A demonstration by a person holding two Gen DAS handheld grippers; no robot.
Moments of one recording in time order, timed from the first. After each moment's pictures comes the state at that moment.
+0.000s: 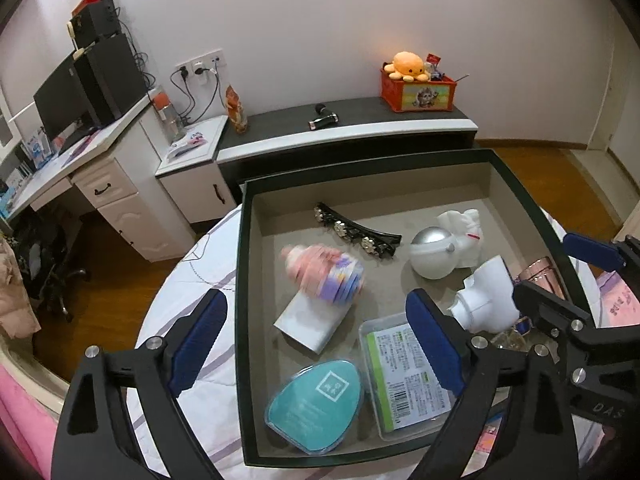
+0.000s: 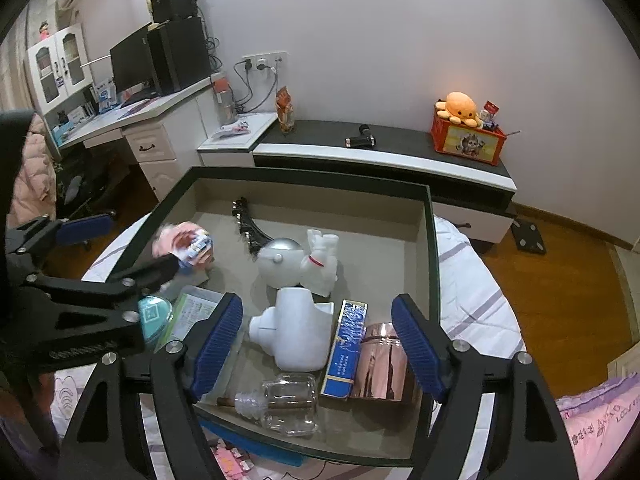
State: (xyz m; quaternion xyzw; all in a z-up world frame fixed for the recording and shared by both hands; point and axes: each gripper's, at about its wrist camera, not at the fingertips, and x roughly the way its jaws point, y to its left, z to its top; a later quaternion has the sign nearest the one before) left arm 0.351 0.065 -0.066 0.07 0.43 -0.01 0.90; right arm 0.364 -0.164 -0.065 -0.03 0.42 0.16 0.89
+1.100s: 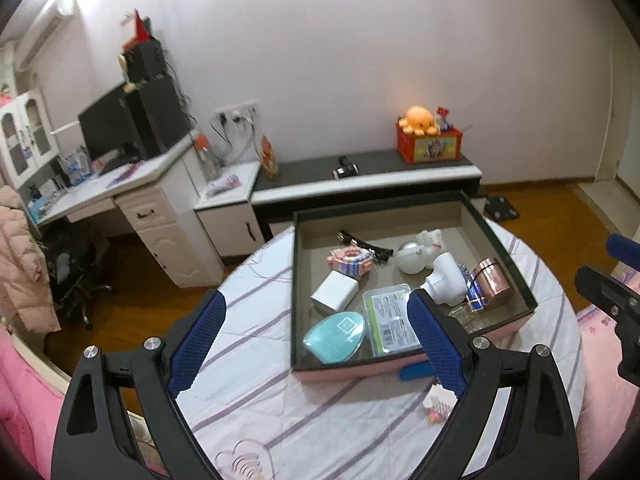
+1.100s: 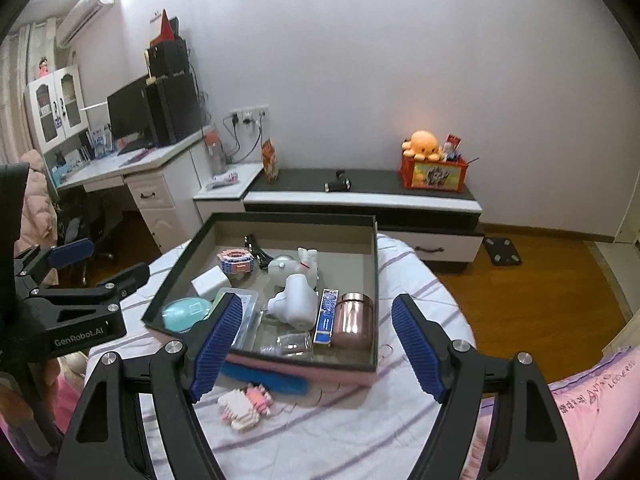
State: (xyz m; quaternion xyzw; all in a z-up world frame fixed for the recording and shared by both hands) left arm 0.220 0.069 0.014 0.07 0.33 0.03 0.94; right arm 0.240 -0.202 0.019 0.00 0.33 0.13 0.94
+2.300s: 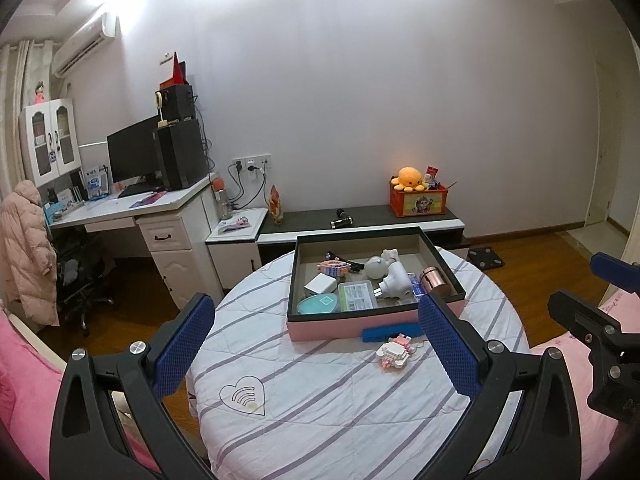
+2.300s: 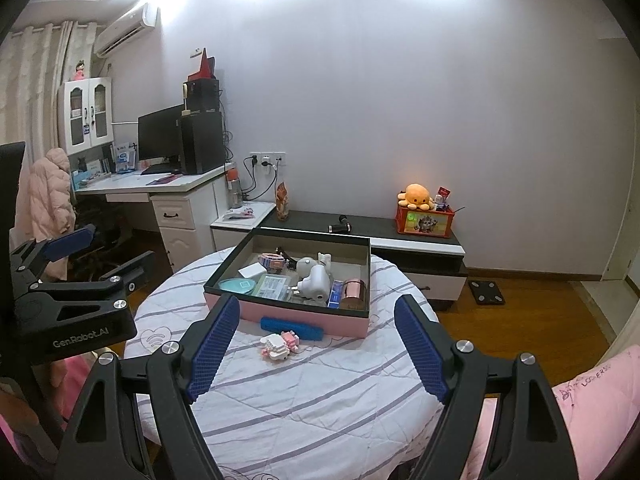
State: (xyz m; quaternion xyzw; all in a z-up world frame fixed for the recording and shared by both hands) left arm 0.063 0.051 0.047 0.04 0.22 0.03 0.97; right arm 0.082 -0.211 0.057 -0.03 0.24 0.13 0.96
